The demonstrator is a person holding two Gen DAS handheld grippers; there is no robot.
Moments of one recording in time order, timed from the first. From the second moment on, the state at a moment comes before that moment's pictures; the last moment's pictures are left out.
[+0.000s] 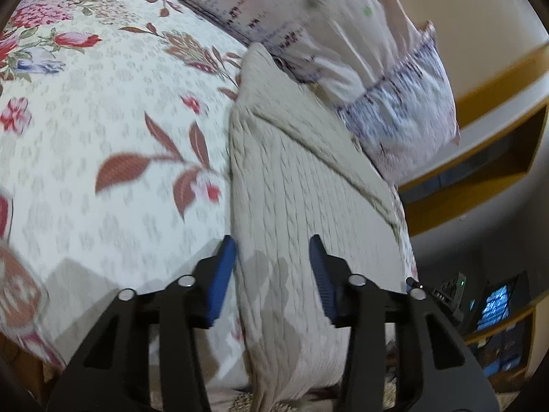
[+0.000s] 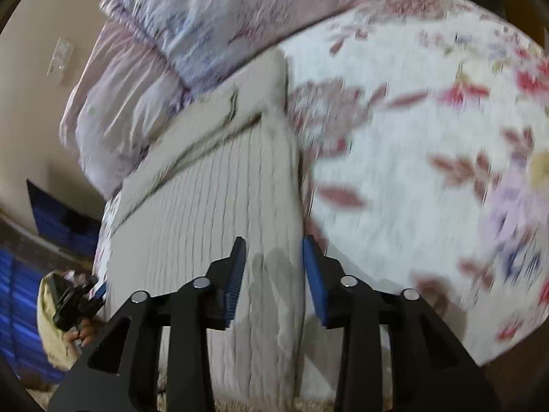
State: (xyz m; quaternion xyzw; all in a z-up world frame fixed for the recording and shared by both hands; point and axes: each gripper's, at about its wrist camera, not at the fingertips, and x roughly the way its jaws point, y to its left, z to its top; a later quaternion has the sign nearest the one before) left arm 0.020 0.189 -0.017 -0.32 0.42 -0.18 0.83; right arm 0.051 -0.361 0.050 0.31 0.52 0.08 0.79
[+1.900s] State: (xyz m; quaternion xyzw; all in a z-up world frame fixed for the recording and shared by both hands) left arm 0.156 0.147 0.112 -0.18 0.29 -0.16 0.93; right arm 0.165 -0.307 0.154 0.13 0.28 0.06 0.95
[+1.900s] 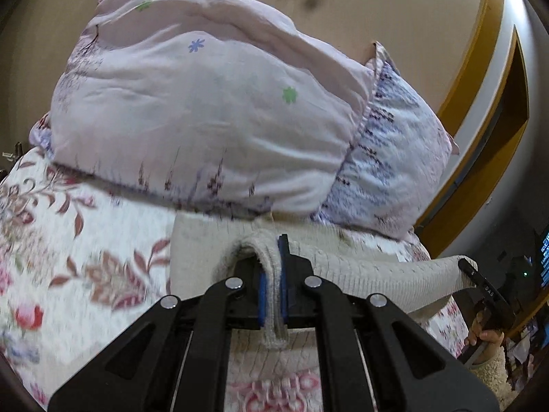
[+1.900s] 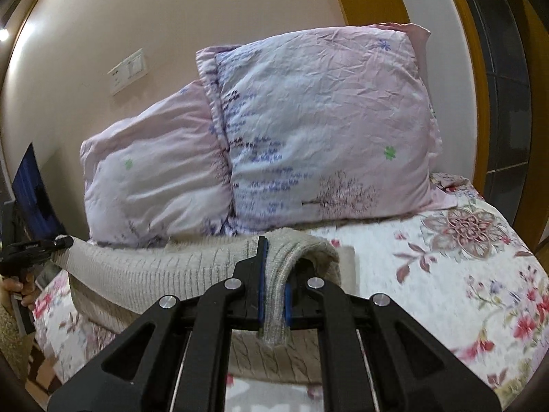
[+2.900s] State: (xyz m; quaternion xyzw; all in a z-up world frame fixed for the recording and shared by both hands) left arm 0.270 0.182 -0.007 -0.51 0.36 -0.18 0.77; right arm 0.288 -0.362 0.026 0.44 0.38 0.07 0.81
